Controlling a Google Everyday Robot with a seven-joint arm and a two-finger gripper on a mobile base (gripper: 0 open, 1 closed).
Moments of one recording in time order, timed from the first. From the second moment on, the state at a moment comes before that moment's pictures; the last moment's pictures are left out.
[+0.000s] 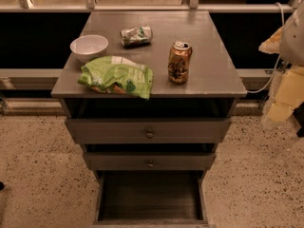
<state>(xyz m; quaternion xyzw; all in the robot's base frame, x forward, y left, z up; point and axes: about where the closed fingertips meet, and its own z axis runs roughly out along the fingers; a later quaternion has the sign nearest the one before) 0.438 -0.217 0.976 -0.60 0.78 -0.03 0.16</state>
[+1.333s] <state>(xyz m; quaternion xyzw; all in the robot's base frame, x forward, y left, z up) 0.543 -0.178 1.002 -0.59 0.70 0.07 0.40</state>
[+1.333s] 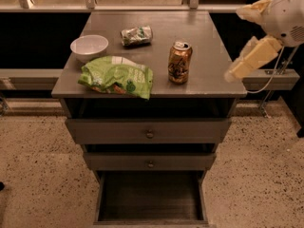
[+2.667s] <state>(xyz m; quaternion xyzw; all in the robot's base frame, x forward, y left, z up) 0.664 -0.090 0.934 -0.49 0.68 0.24 0.49</state>
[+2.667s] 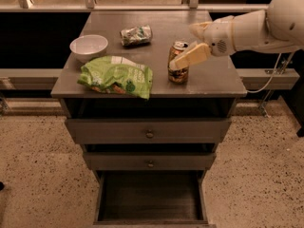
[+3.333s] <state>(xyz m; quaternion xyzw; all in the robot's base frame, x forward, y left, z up) 0.683 -0.073 0.897 -0.46 0.68 0.30 0.48</state>
